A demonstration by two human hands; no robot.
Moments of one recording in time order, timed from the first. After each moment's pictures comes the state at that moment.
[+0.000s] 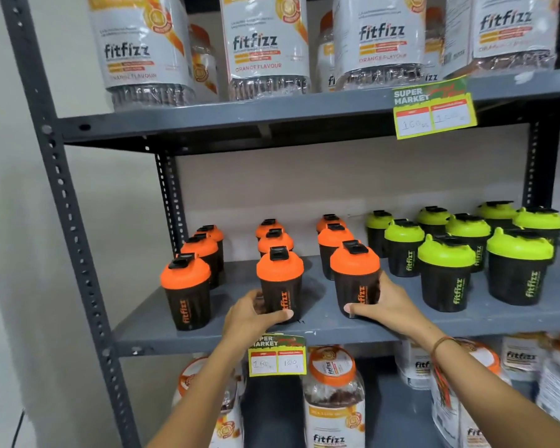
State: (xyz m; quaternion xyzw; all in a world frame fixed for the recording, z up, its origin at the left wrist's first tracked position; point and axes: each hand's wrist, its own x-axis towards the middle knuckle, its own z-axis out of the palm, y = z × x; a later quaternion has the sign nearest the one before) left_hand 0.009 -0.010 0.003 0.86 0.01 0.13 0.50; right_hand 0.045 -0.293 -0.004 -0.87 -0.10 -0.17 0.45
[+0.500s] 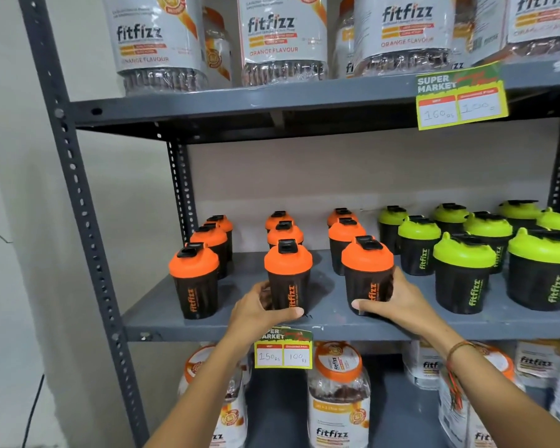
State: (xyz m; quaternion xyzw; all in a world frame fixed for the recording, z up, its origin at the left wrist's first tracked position) left_hand 0.004 -0.008 -0.001 0.84 -0.01 0.12 0.53; right_hand 0.046 -0.296 -0.004 -0.88 -0.10 -0.16 0.44
